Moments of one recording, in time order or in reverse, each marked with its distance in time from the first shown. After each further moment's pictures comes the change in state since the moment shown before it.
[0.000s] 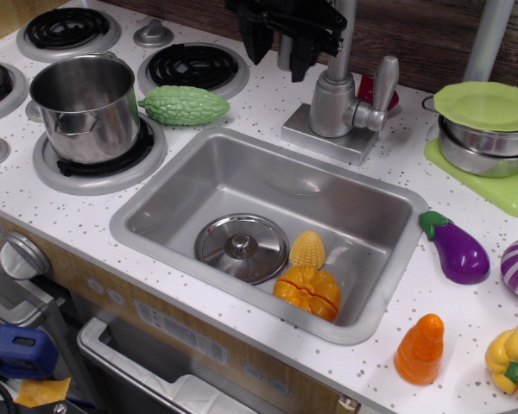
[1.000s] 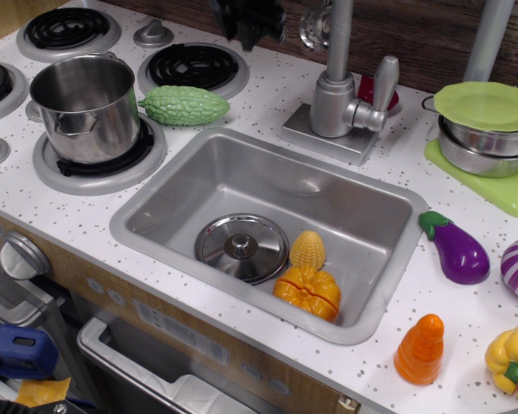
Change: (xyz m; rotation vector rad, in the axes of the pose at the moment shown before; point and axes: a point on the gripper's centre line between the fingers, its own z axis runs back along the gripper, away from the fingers) arm 0.030 0.050 -0.053 0.023 -0.139 -0.162
